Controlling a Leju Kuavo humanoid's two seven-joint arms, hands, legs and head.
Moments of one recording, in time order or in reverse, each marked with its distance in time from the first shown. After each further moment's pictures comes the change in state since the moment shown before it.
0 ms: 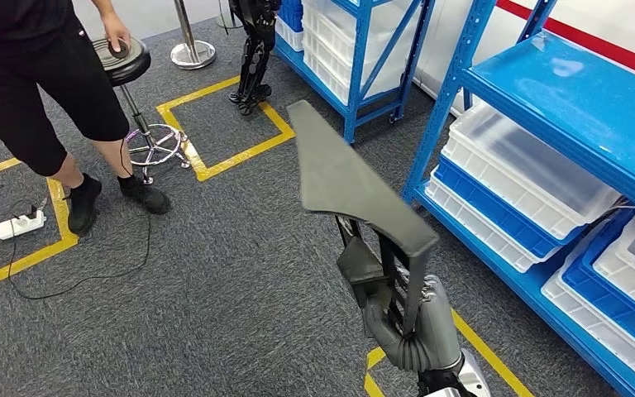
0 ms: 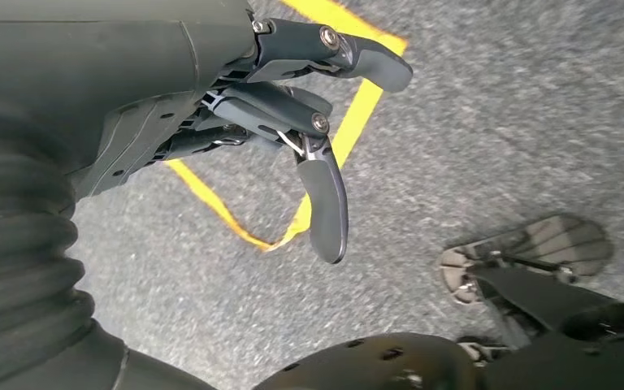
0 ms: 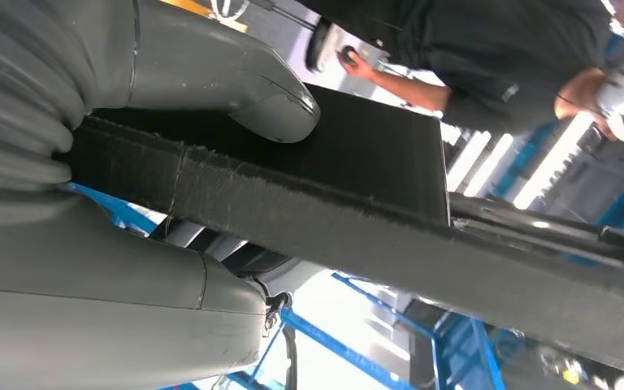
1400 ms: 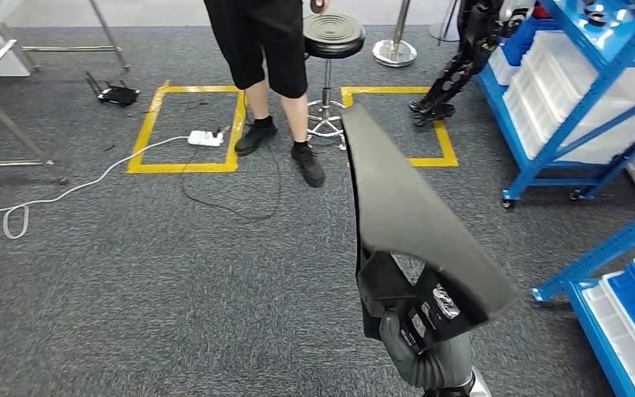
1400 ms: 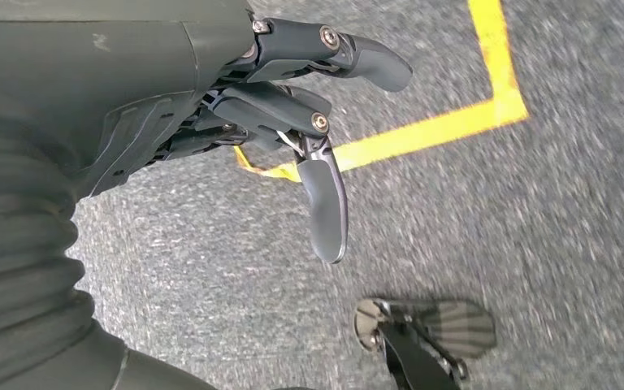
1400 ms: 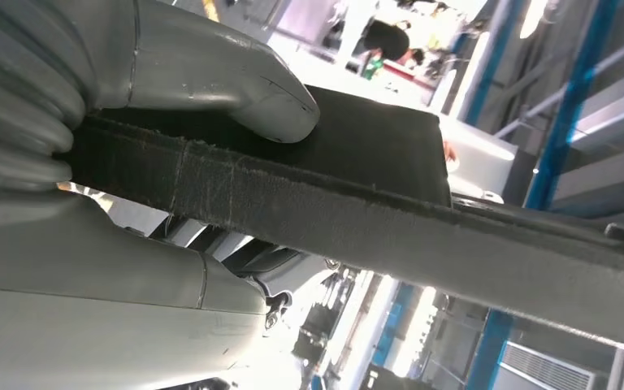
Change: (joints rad) left arm -0.018 0.057 0.053 -0.001 0.119 0.061 -0.194; right arm 0.049 -0.009 0.015 -0.009 -0.066 -0.085 -0.121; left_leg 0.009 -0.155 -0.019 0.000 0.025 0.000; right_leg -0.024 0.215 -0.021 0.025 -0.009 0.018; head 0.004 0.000
